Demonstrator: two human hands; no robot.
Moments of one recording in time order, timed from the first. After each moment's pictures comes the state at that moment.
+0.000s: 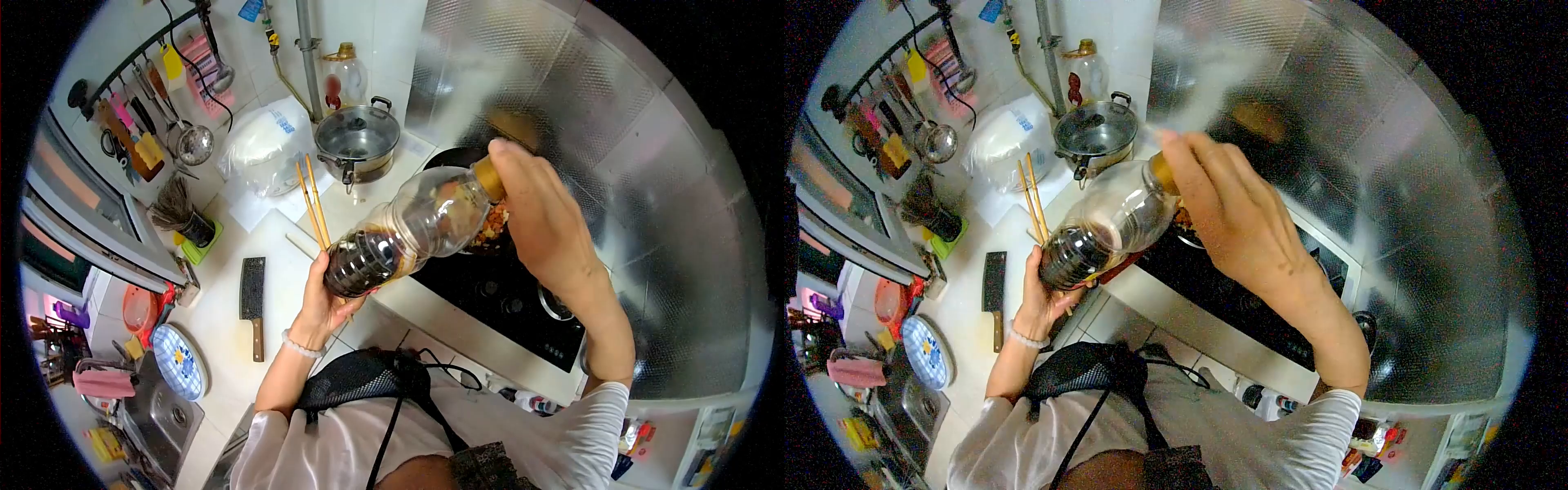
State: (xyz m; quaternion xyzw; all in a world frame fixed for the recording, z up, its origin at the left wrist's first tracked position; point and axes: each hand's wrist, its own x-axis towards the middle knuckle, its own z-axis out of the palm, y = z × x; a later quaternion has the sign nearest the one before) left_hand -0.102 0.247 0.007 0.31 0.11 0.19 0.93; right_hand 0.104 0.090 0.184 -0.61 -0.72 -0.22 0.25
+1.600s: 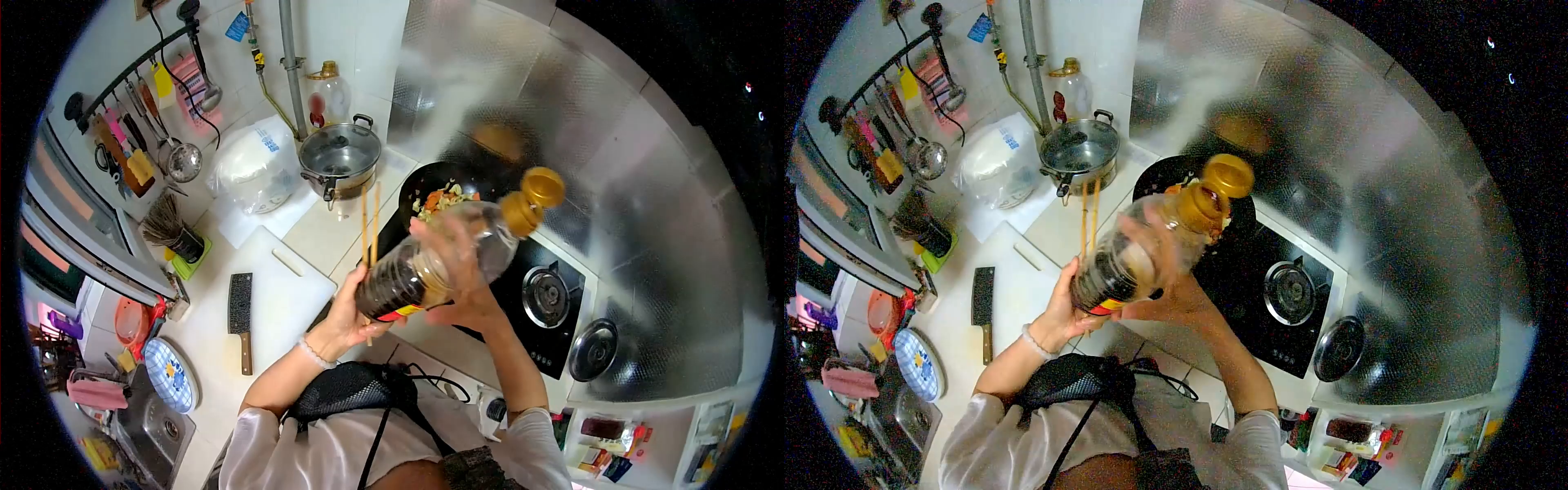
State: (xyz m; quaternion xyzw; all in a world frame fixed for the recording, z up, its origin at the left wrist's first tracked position) left_hand -0.062 0.213 0.012 0.22 0.10 -0.03 0.97; right_hand 0.082 0.073 0.067 -0.50 -0.52 0.29 0.63
